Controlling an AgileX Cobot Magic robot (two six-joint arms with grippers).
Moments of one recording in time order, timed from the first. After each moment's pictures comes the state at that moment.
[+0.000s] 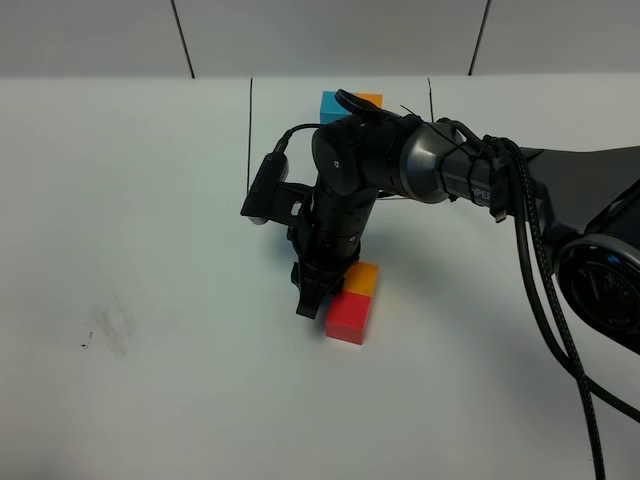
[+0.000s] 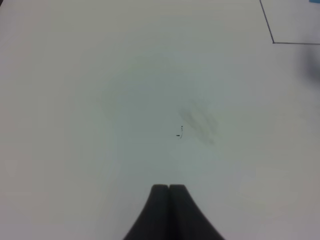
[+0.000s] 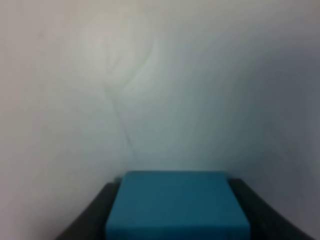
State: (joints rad) left arm 0.04 -0.01 -0.51 -0.01 1.08 -0.01; right arm 0.70 2.29 -1.68 0.16 0.87 -0.66
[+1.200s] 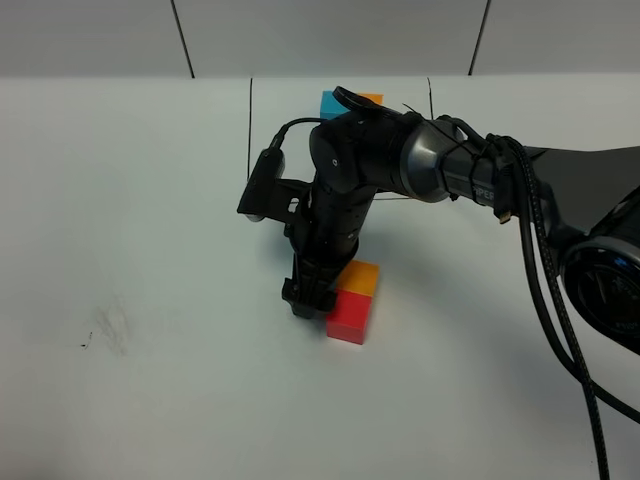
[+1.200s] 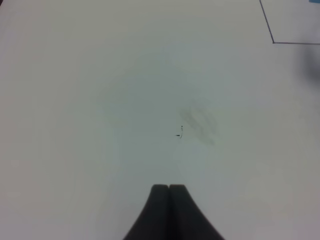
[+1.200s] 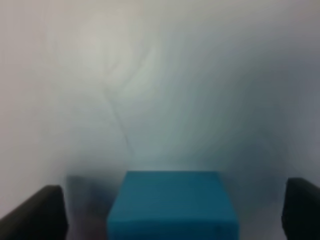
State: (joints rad) left arm 0.04 -0.01 -0.51 -0.01 1.08 -0.01; right arm 0.72 2.26 -1.68 0.15 0.86 -0.66
